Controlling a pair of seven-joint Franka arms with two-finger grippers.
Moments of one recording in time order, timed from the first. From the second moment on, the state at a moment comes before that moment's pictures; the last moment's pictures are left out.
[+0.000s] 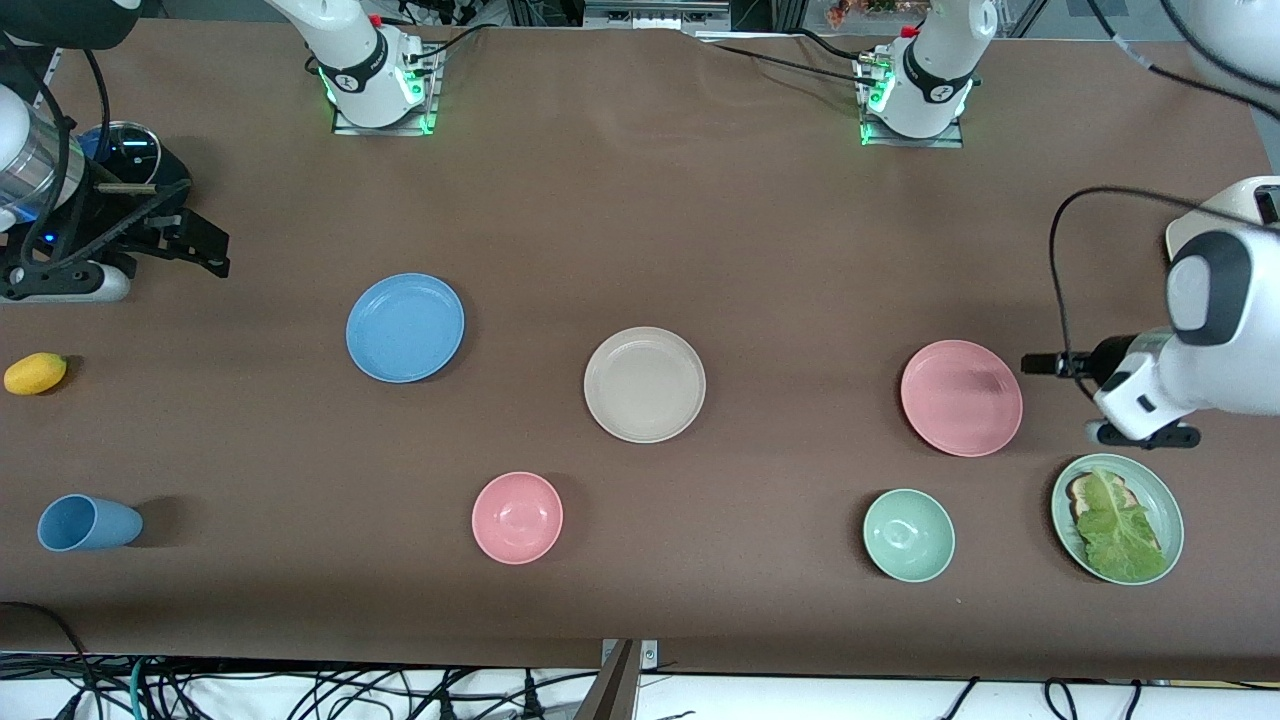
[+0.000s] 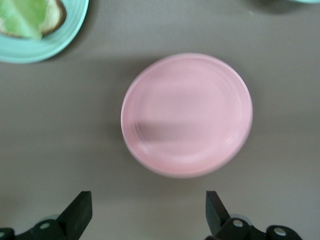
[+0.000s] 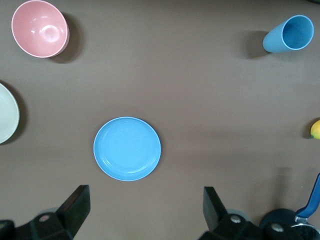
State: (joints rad) left arm 0.18 0.52 -0.07 -1.58 0.01 1.80 0.10; right arm 0.10 0.13 0.02 -1.43 -0.05 1.54 0.09
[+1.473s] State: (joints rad) left arm 0.26 0.53 -0.08 -1.99 0.04 2.39 0.13; right arm 0.10 0.12 0.02 -1.78 -0.06 1.84 0.04
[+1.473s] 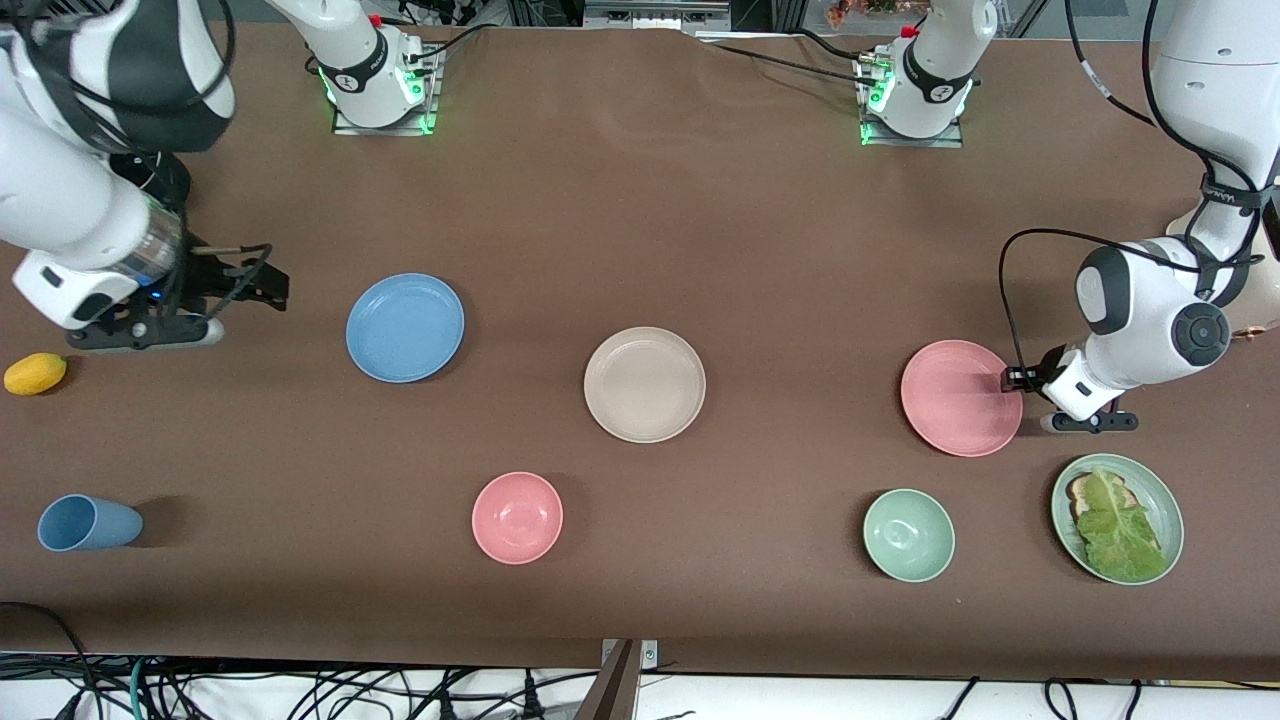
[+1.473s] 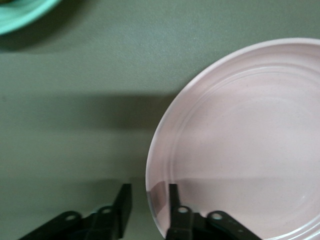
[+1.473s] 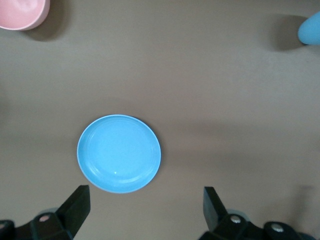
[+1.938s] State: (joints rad) left arm 0.25 0.53 -0.08 -1.97 0.04 2.39 0.13; right arm 0.10 0.12 0.02 -2.02 -0.06 2.10 0.04
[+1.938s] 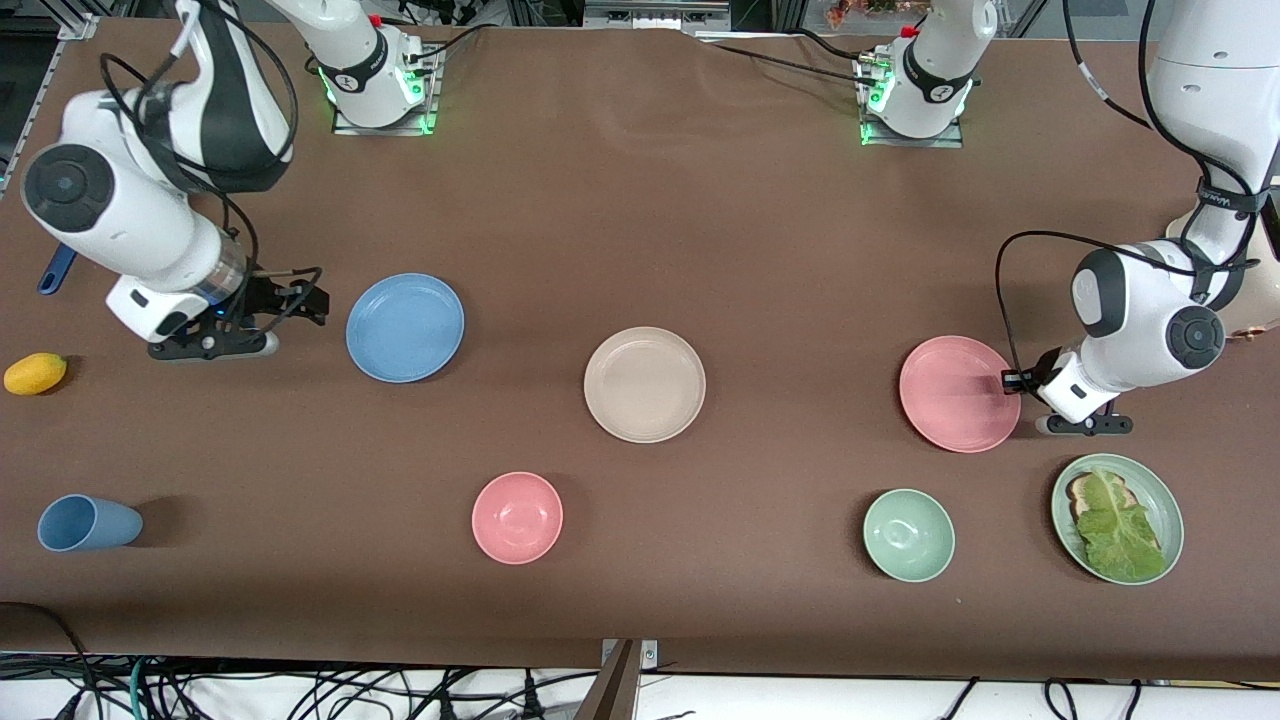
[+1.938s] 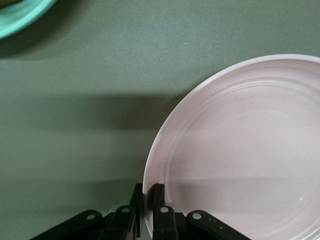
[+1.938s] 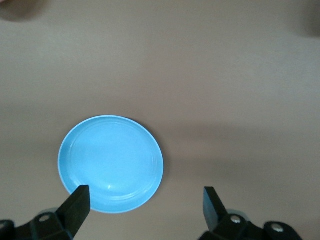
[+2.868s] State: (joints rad) left arm 0.22 0.50 -0.18 -1.82 0.04 2.10 0.01; right arm 0.10 0.26 -0.01 -2.28 -0.06 2.51 0.04
